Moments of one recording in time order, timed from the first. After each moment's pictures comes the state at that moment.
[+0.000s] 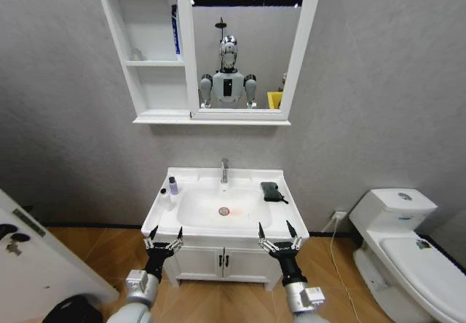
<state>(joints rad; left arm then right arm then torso) 1.55 -1.45 -0.54 -2.12 -0.09 0.12 0.03 -1.63 1.41 0.40 2.12 0.05 0.24 0.13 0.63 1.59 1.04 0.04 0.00</state>
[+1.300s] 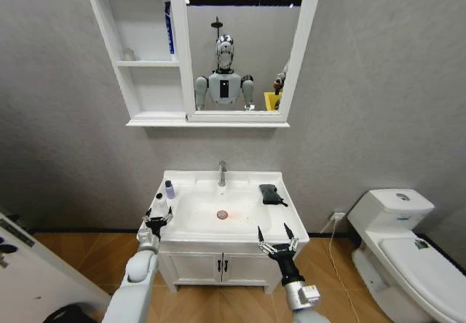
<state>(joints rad) 0.97 -1.40 -0.56 -1.46 -0.14 0.03 -0.05 -1.58 1.37 0.41 2.00 0.07 0.29 0.09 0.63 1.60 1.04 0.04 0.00</state>
